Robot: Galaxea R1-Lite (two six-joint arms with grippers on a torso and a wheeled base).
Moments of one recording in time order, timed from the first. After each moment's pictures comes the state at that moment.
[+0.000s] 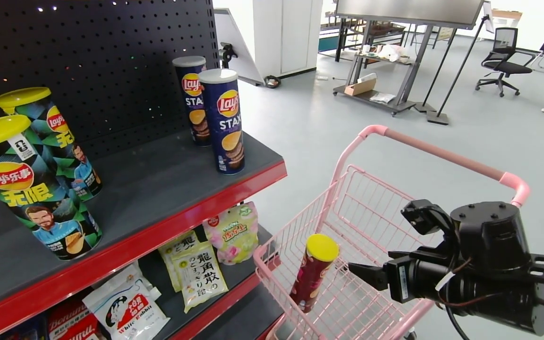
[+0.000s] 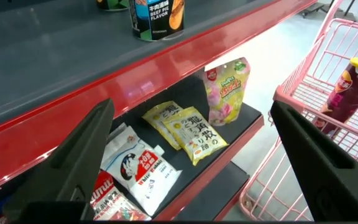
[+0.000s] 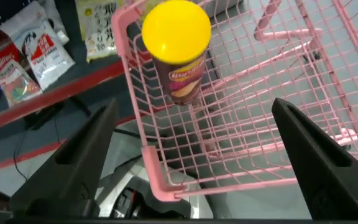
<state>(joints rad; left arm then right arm) 0.00 0.00 0.00 0.00 -0.08 0.03 0.59 1.59 -0.44 -0.57 -0.05 0.26</state>
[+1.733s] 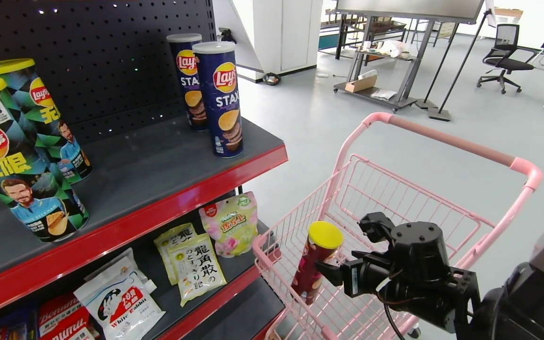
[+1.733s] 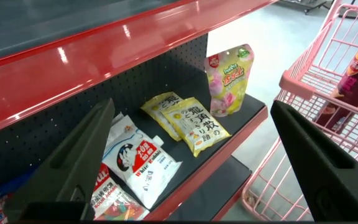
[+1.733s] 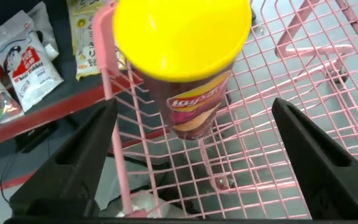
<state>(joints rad) 0.00 0.00 0.00 0.00 -0.08 0.03 0.62 1.97 -0.41 -1.04 -0.08 0.28</state>
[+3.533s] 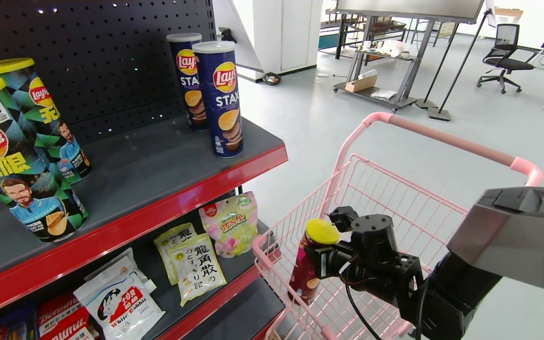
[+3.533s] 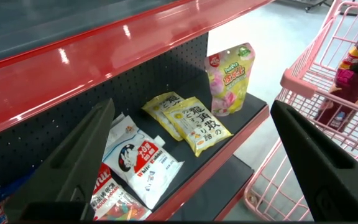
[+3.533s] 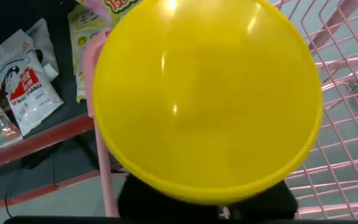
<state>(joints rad) 0.00 0.00 0.00 0.00 -0.08 0.04 0.63 2.18 -0.62 -1.07 -0.07 0.31</state>
